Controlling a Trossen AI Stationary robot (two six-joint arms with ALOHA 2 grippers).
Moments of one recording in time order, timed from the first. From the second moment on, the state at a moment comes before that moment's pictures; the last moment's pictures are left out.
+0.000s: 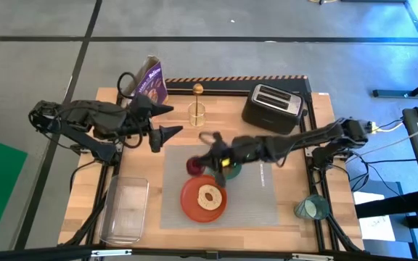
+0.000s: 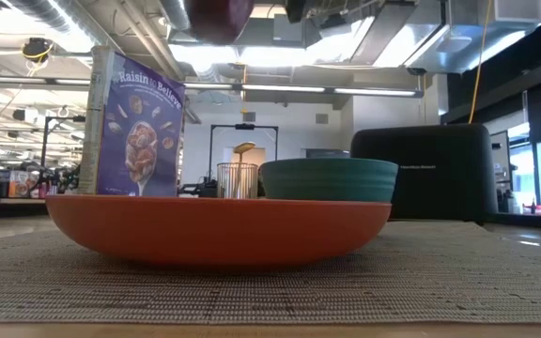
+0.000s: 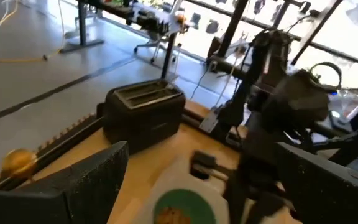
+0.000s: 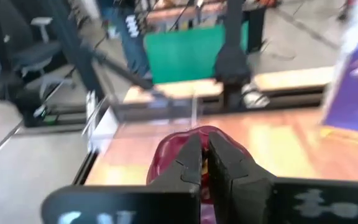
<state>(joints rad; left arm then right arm) -0.28 1.19 1.59 -0.73 -0.64 -0.50 0.18 1.63 1.28 0.11 0.05 0.18</state>
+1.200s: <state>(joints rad) -0.28 1.21 1.59 -0.91 -0.46 -0.50 0.35 2.04 1.28 0.31 0.17 0.31</state>
